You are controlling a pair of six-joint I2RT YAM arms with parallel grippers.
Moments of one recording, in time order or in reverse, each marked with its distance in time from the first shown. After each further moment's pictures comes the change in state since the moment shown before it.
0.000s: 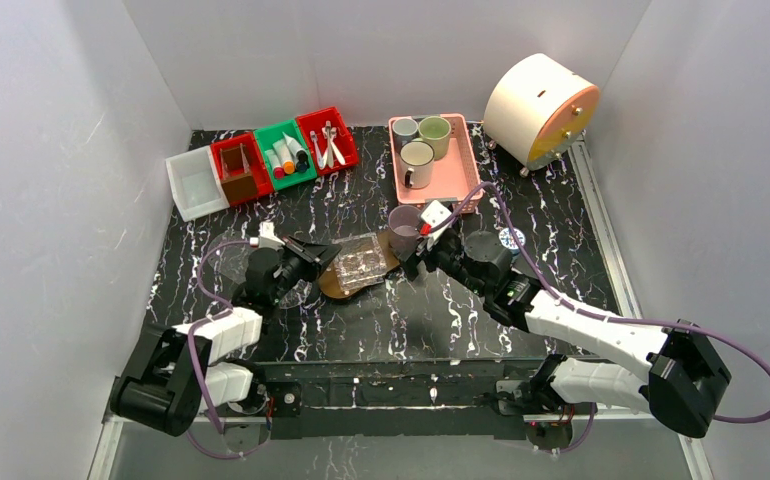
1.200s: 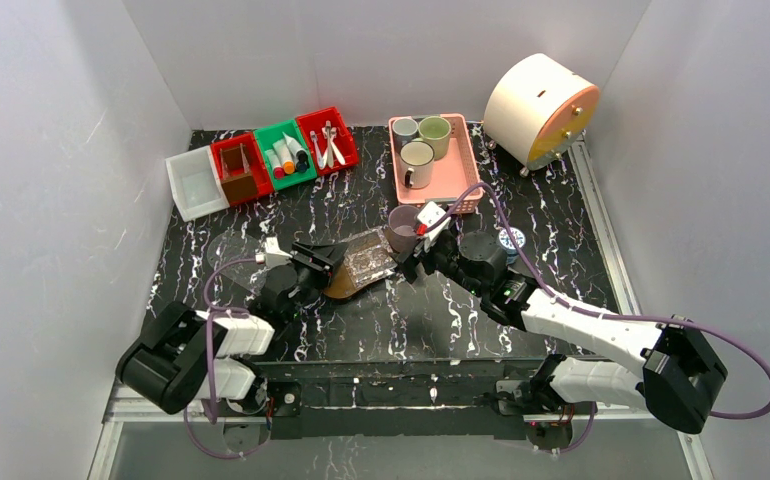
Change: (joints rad) left arm -0.212 0.126 -0.091 0.287 -0.367 -0.113; right arm 0.000 0.027 -0.005 -0.013 -0.003 0.020
